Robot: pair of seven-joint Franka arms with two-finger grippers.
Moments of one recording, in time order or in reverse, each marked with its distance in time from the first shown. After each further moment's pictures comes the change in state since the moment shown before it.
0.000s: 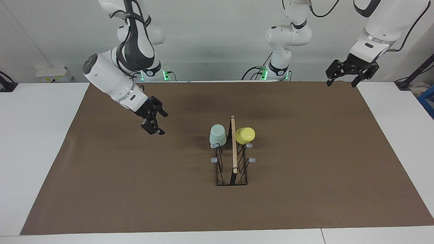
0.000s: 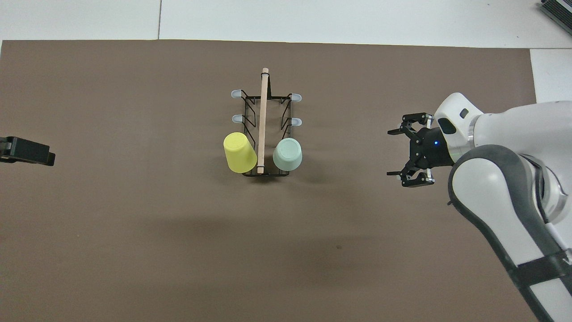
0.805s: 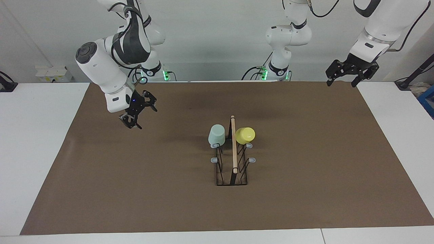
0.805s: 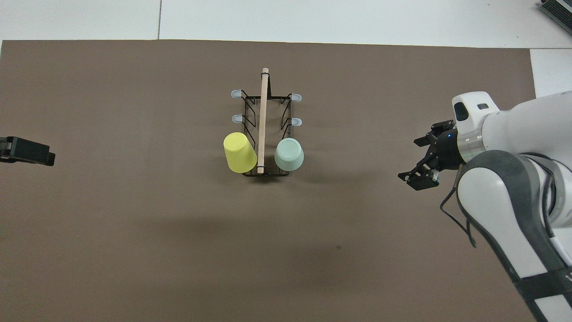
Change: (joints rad) left arm 0.000 0.000 0.000 0.000 0.000 0.000 0.000; right arm -0.035 -0.022 -0.002 0.040 -0.228 -0.117 0.689
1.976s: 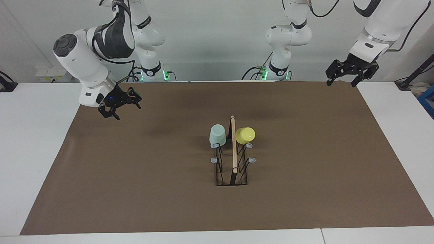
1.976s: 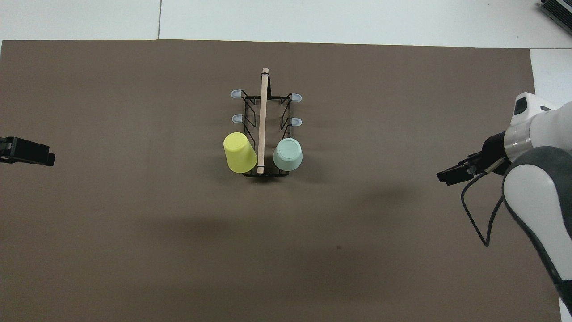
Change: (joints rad) left arm 0.000 0.000 0.000 0.000 0.001 -0.002 0.002; right arm -0.091 -0.033 0.004 0.035 -0.122 -0.156 0.429
